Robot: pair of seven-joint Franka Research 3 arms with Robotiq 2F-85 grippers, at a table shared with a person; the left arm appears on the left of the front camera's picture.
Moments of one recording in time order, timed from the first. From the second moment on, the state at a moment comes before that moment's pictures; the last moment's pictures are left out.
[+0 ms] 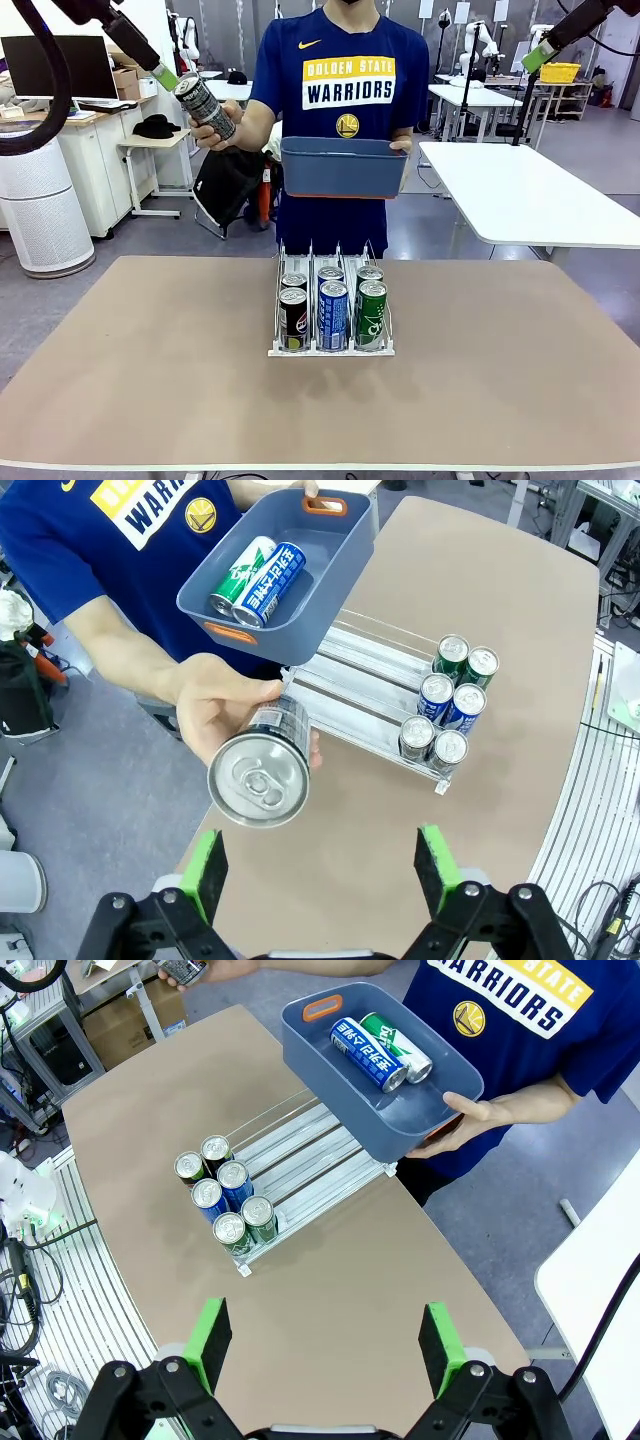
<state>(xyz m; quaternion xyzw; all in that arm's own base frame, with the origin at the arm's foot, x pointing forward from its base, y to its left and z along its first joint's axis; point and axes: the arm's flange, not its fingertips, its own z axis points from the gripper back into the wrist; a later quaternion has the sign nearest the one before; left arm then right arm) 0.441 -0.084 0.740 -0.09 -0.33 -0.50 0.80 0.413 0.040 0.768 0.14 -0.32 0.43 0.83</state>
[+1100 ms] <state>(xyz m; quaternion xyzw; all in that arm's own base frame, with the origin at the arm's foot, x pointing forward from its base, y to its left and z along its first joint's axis) 0.469 -0.087 0.720 -0.08 -0.36 -0.50 0.78 0.413 0.040 0.768 0.14 -0.32 0.43 0.83</state>
